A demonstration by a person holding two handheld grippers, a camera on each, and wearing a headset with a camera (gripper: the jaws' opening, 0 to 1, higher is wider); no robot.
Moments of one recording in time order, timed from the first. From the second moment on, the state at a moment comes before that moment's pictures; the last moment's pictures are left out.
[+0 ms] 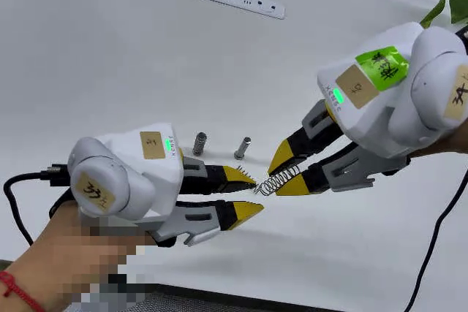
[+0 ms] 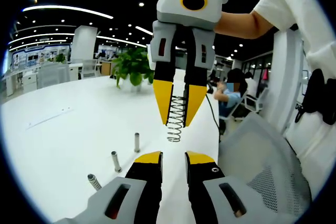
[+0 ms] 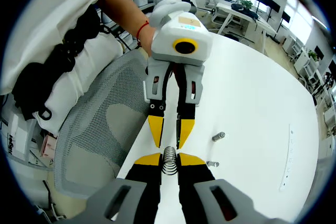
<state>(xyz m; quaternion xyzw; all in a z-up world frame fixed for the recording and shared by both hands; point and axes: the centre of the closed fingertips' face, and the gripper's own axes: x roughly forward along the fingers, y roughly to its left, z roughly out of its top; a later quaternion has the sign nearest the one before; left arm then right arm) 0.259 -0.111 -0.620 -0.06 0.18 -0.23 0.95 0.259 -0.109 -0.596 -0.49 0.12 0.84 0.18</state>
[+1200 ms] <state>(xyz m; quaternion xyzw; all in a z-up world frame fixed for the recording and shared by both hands) 0.226 -0.065 -0.655 0.03 0.22 -0.21 0.95 0.325 -0.043 -0.635 -0.55 0.15 0.78 0.26</state>
